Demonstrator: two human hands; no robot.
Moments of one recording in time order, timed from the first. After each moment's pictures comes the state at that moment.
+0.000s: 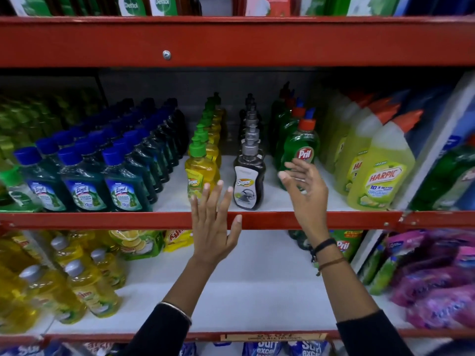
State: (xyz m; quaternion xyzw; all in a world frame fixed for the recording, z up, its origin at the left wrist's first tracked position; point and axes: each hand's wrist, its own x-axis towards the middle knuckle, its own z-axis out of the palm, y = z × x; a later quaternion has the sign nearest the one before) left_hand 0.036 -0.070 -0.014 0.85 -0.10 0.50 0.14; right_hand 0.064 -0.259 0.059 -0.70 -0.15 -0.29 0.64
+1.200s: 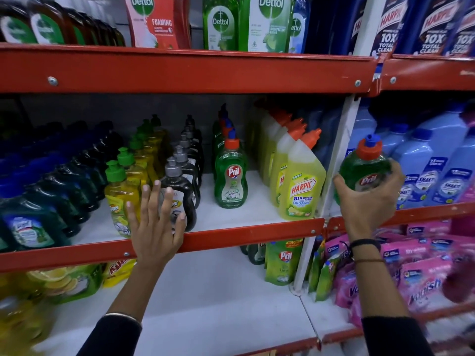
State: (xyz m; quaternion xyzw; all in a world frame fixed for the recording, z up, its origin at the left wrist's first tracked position) left_hand 0.083 -0.096 0.001 0.81 -0.05 0.58 0.03; right_hand 0.058 -0.466 0.094 -0.69 0.16 -0.58 0.40
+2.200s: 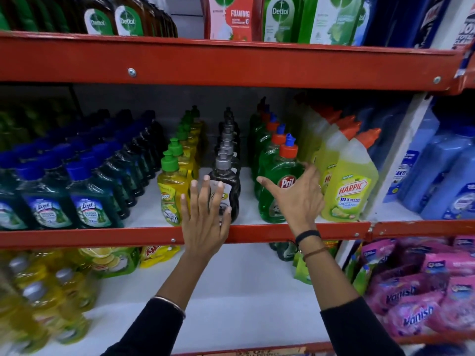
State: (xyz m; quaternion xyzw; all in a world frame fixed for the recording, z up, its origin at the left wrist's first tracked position) left_hand 0.075 -0.099 -0.001 0.83 -0.04 0.55 0.03; right_hand 0.073 -0.279 0.097 -0.86 0.09 -0.36 0.35
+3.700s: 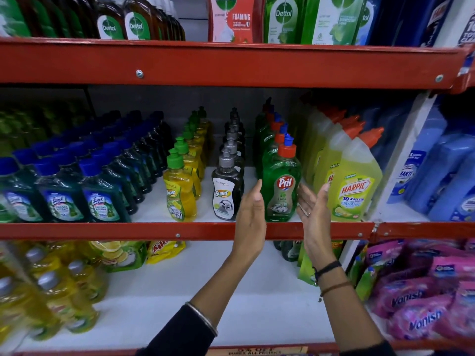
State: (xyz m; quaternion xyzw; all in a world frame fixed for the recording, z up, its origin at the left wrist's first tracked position) left_hand 0.026 -0.190 0.050 0.73 -0.09 0.19 0.65; right_hand 0.049 -0.308 0.056 -0.61 0.00 -0.17 0.78
